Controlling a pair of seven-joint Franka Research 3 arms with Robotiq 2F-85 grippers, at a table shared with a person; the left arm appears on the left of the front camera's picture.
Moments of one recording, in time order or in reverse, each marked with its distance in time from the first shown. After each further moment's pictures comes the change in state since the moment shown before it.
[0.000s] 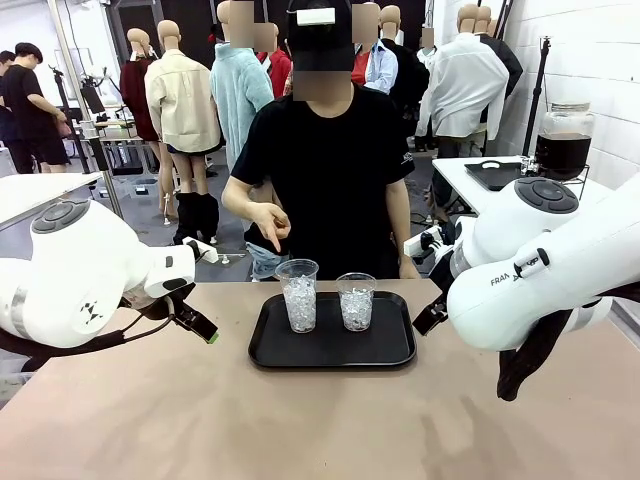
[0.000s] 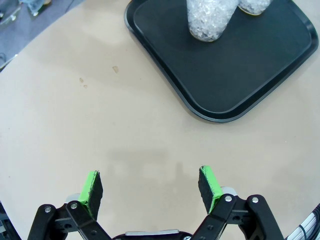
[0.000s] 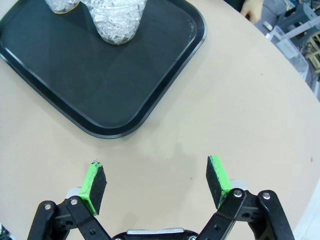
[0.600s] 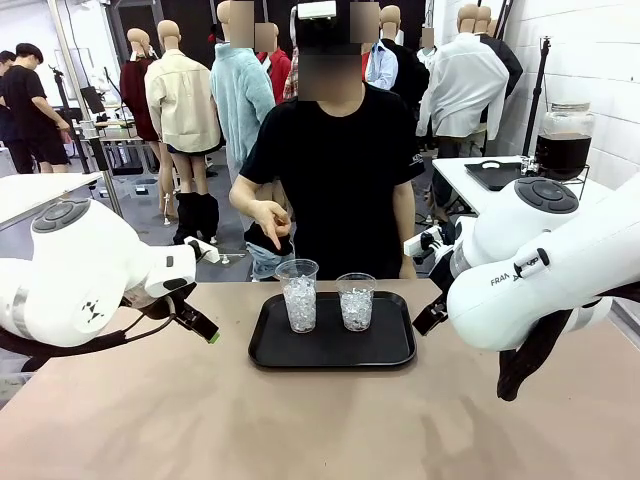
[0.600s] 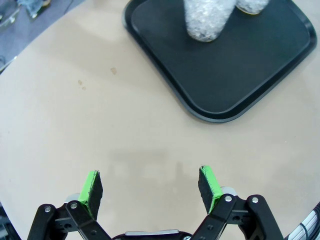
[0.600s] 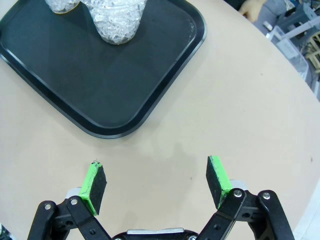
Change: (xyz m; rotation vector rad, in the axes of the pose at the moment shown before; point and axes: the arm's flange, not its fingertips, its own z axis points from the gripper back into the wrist) left arm 0.004 -0.002 0.000 -0.017 -0.010 -0.035; right arm 0.000 0.000 0.000 0.000 0.000 0.000
